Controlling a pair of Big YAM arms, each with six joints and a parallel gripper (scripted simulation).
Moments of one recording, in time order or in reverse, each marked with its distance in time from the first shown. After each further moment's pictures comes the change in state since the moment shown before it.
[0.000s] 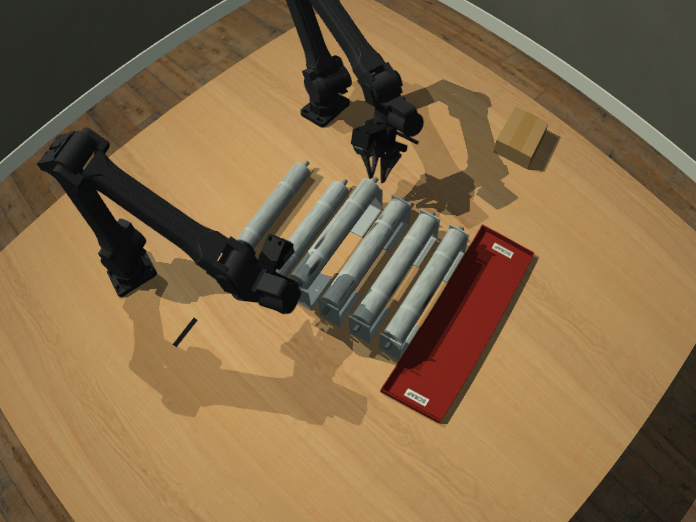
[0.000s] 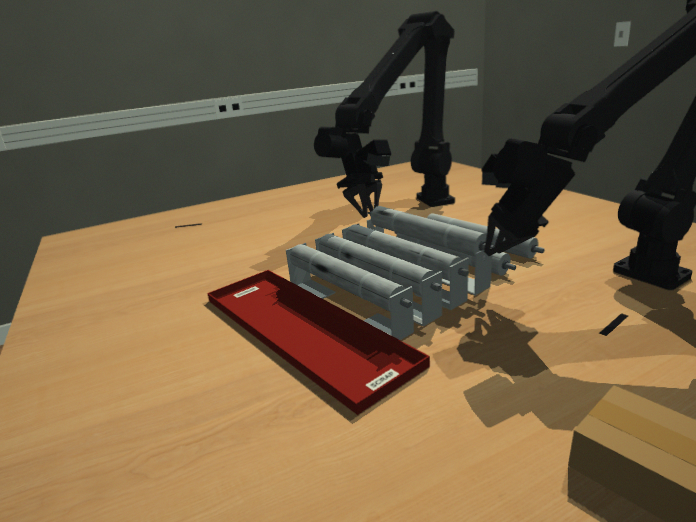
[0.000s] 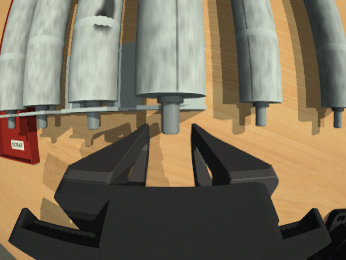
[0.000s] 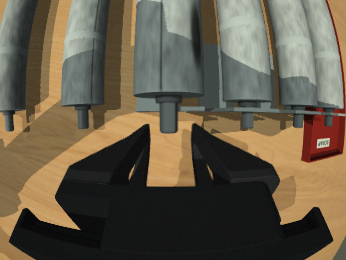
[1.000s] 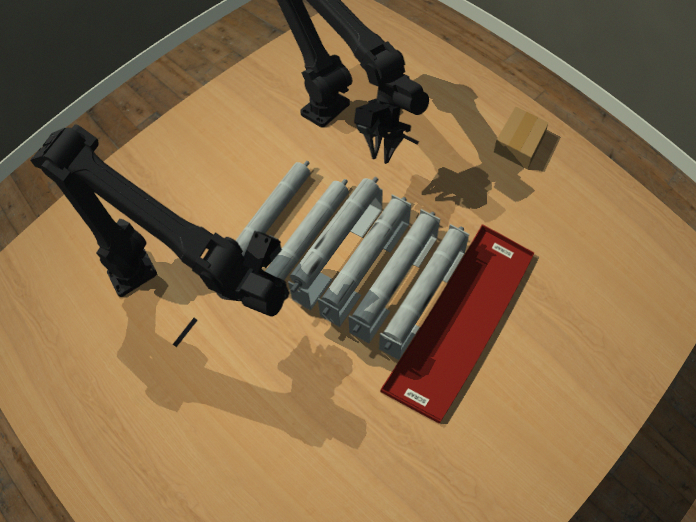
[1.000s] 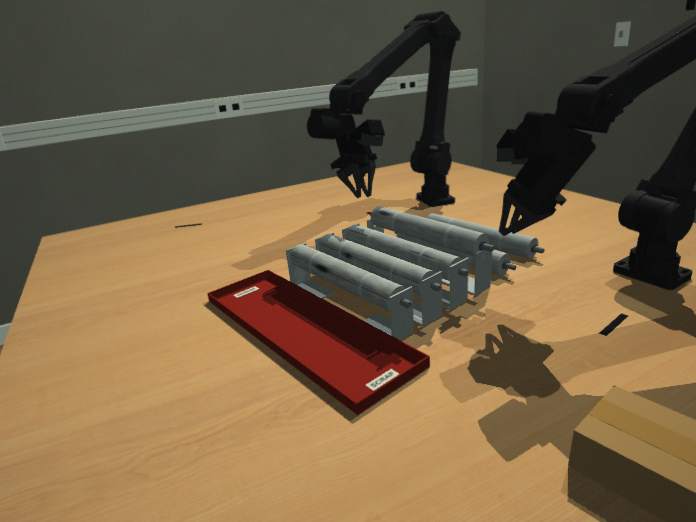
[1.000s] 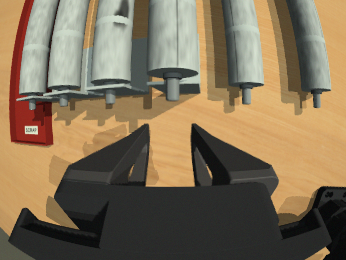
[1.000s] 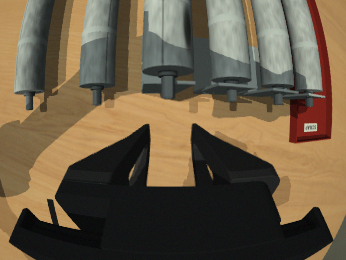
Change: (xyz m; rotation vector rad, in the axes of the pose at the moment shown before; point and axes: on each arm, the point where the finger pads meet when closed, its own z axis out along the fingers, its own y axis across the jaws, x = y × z) left arm -0.001 0.002 -0.052 -0.005 0.001 0.001; right arm 0.001 -0.001 -0.051 0.004 0.004 0.001
